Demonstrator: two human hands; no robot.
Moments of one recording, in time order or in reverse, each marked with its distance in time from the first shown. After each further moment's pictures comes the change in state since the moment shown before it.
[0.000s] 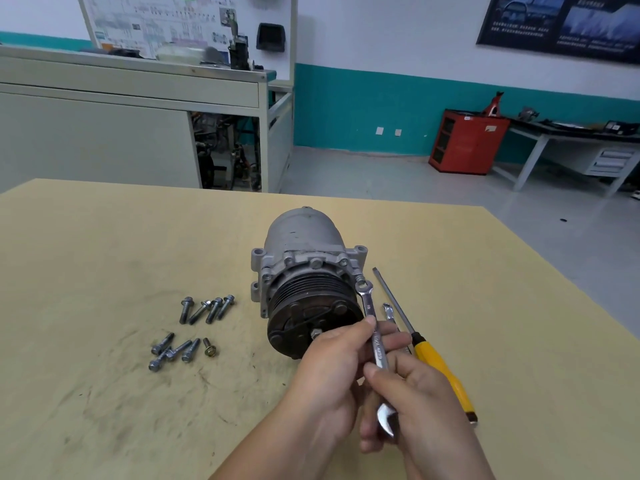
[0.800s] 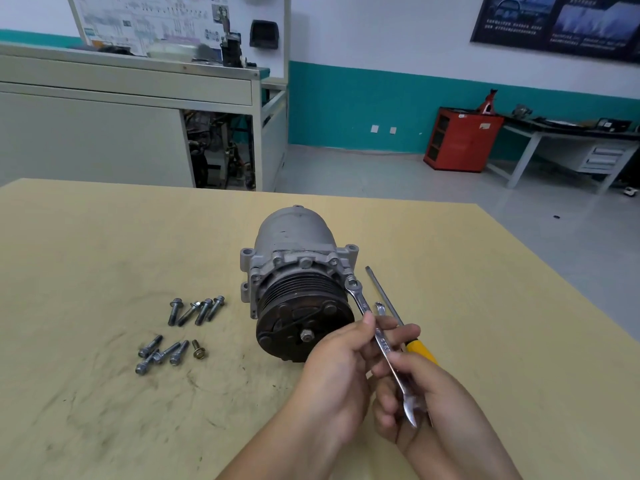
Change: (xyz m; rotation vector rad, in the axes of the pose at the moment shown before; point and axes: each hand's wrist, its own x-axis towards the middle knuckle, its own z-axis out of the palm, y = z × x) left_hand 0.006 -0.007 0.006 -0.055 -0.152 0.006; right_hand 0.004 -0.007 -0.018 0.315 0.018 0.150
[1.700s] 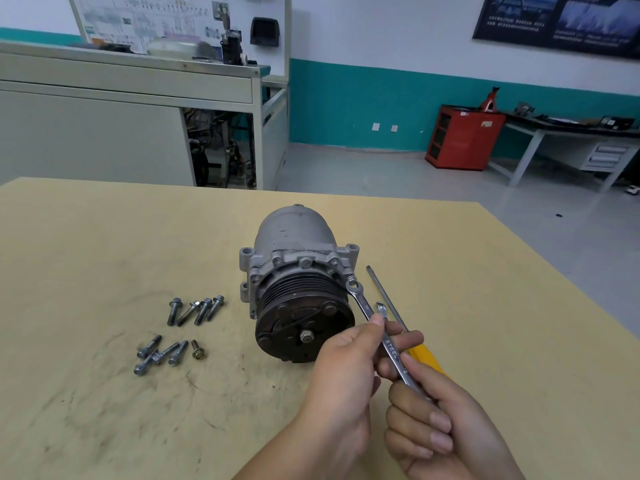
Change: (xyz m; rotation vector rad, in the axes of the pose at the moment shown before) left_hand -0.001 -0.011 0.009 0.196 0.153 0.107; right_hand -0.007 -0.004 -0.006 0.403 -0.343 0.136
